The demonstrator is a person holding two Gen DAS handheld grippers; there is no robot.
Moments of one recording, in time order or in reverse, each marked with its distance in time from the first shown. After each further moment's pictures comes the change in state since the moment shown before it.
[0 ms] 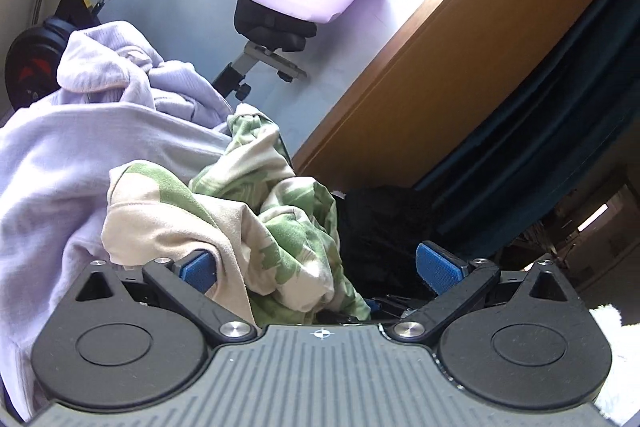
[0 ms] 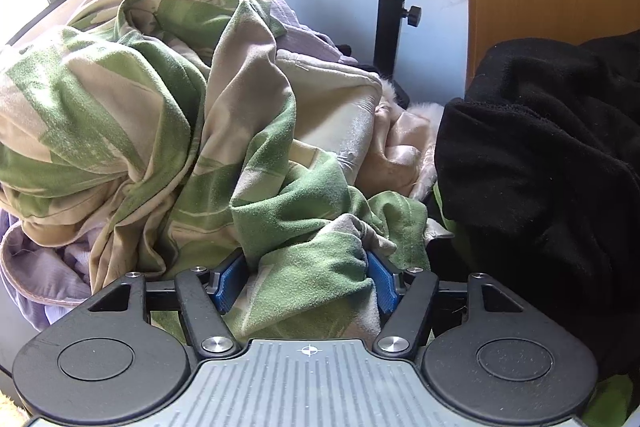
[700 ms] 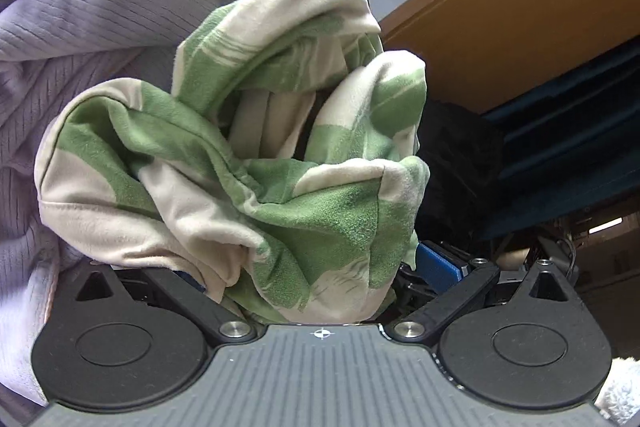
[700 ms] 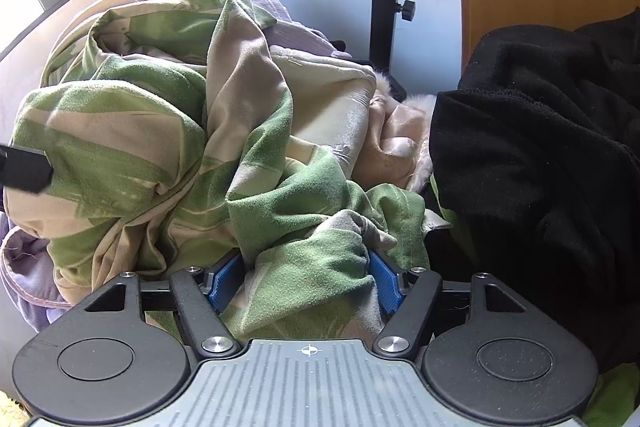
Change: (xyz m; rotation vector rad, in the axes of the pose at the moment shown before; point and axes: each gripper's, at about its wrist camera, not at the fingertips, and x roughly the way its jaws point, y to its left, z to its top) left arm 0.117 0.025 -0.056 -0.221 0.282 0.071; right arm 0.003 -0.004 -0.004 0.020 0.000 -0.001
